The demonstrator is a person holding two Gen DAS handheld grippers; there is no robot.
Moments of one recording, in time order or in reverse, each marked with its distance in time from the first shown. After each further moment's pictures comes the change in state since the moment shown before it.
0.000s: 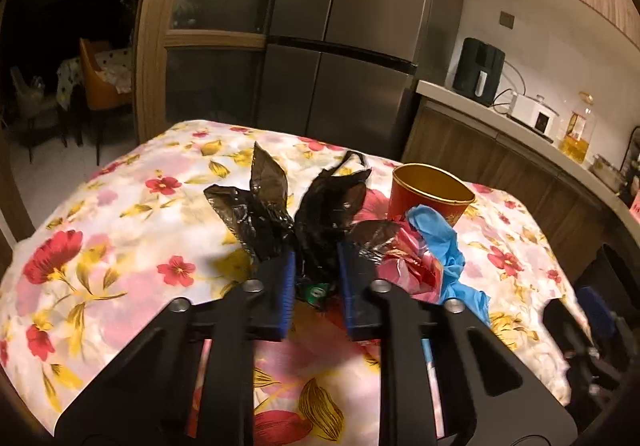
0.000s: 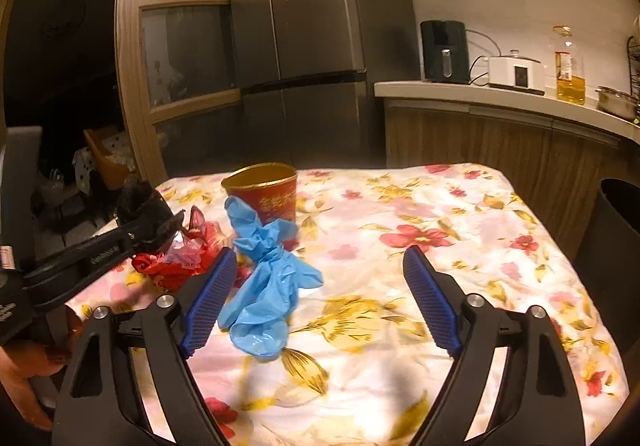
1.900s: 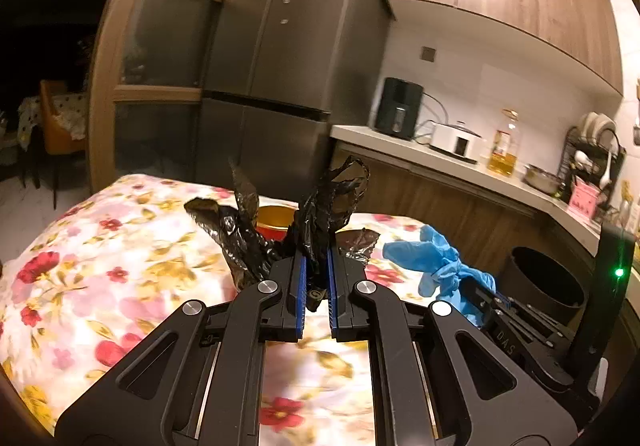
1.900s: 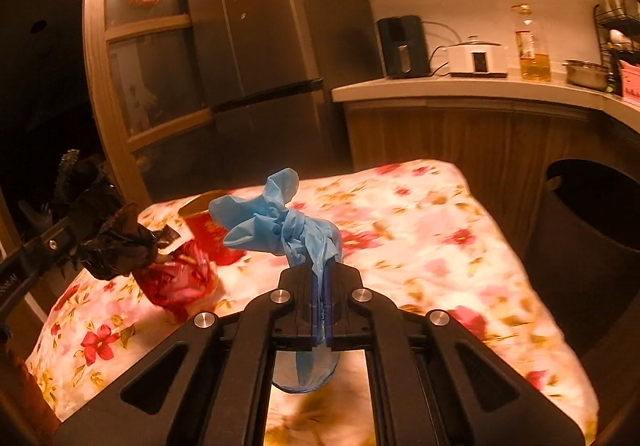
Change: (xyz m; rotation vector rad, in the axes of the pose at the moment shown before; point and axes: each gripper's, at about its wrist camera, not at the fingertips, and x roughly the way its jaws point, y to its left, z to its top) left arm -0.108 -0.095 -0.019 0.087 -0.175 -0.206; right arm -0.063 -0.084 0.015 0.122 -0.035 -0.057
